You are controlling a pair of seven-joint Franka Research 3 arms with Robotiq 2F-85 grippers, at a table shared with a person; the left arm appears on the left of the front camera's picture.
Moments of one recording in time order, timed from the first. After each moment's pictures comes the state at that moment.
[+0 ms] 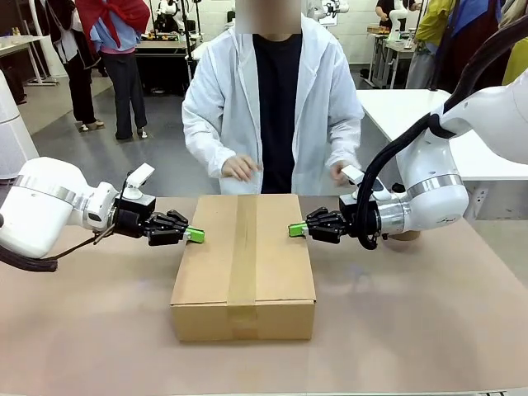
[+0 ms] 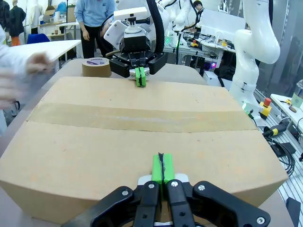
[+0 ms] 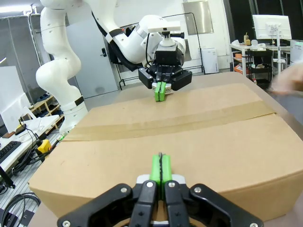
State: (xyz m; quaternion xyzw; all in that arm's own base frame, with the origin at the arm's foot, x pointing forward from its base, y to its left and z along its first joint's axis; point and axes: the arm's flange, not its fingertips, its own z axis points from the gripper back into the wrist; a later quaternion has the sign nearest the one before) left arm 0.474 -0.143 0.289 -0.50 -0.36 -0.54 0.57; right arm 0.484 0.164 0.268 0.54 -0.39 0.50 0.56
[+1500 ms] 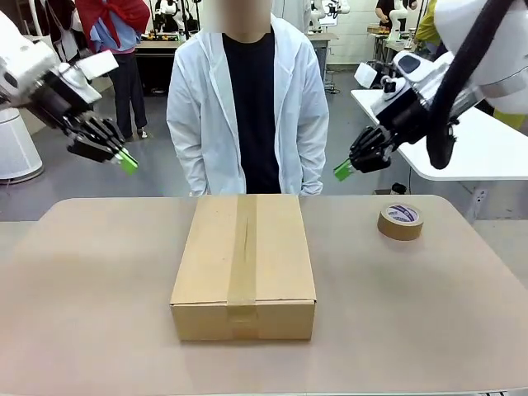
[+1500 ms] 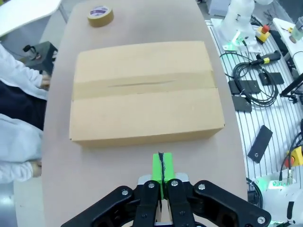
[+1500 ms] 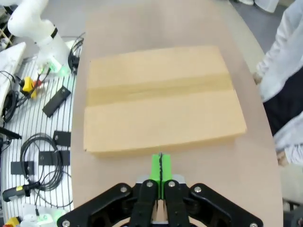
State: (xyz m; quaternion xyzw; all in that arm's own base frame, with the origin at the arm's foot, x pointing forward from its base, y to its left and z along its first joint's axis) left arm 0.441 -0.090 0.561 -0.26 -0.23 -0.67 0.66; right arm 0.413 0.135 0.536 0.22 -0.26 0.62 0.70
